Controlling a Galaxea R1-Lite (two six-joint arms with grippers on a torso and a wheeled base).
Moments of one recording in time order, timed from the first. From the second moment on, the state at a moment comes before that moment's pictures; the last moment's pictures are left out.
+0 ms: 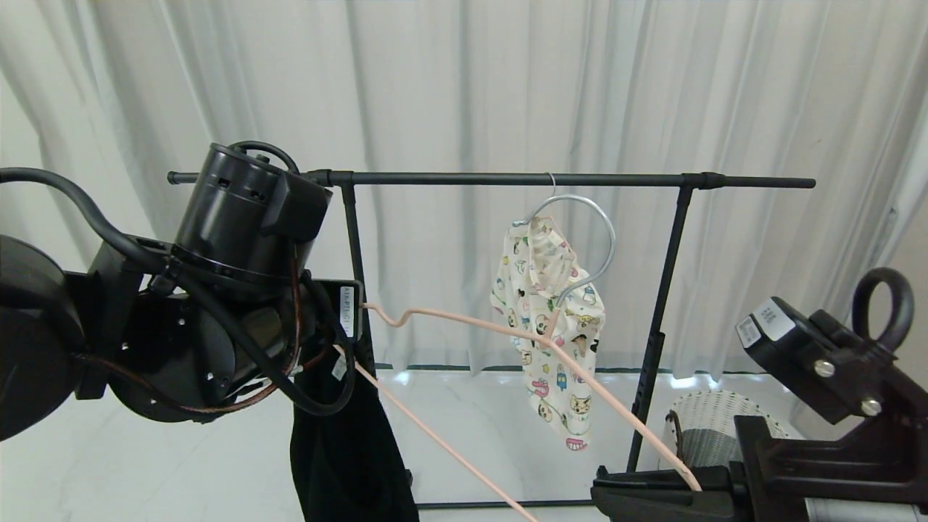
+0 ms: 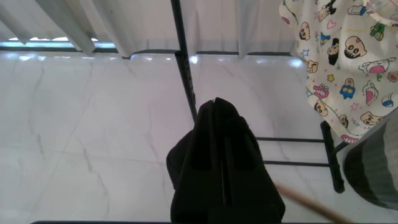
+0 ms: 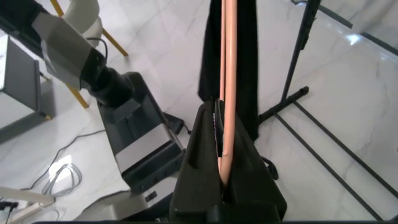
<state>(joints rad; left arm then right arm) -0.65 1.54 -1.10 0.21 0.65 -0.28 1.12 1.29 -0.71 -0.21 0.13 0.34</state>
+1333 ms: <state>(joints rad) -0.85 1.49 -1.05 0.21 0.58 -0.24 1.13 1.44 -0.81 -0.19 0.19 0.31</state>
